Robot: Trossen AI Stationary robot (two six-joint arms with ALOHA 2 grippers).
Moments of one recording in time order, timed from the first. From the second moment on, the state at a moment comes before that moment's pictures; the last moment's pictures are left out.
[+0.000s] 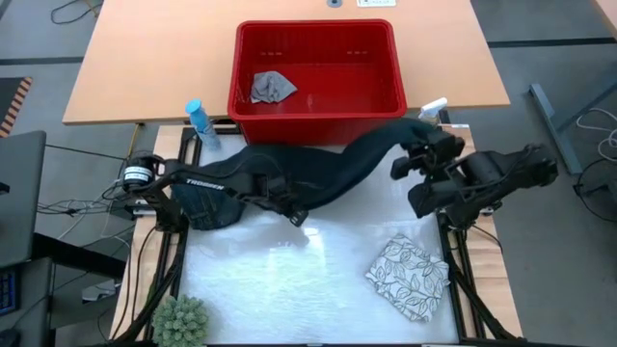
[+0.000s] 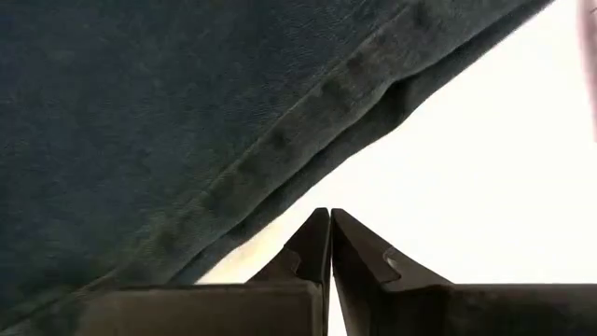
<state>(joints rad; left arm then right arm) 0.09 1.69 1.04 -0.29 -0.02 -0.75 0.36 1.20 1.54 -1.51 1.34 1.27</state>
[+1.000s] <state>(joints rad) -0.03 1.94 1.18 -0.41 -0.40 -0.87 0.28 1.20 1.96 -1.51 1.40 0.57</state>
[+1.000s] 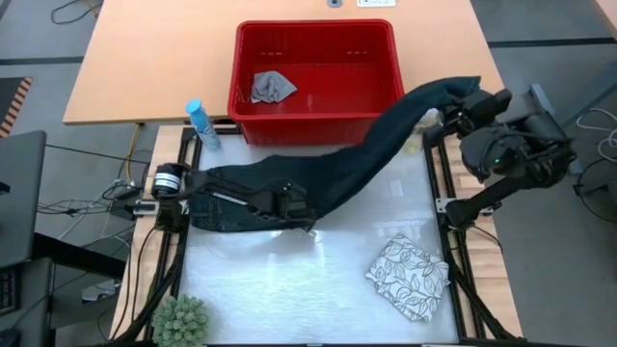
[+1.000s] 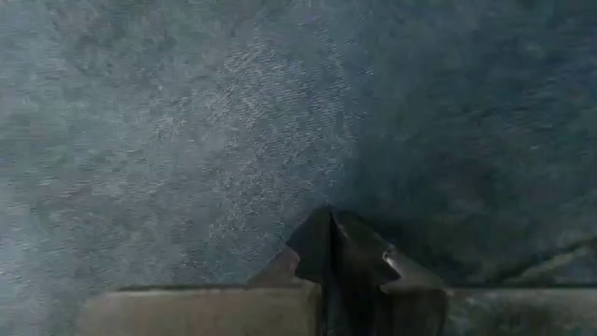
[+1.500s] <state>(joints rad) -0.12 1.99 1.19 -0.30 -0.18 -0.75 0.27 1.23 1.96 -1.53 1.22 0.55</state>
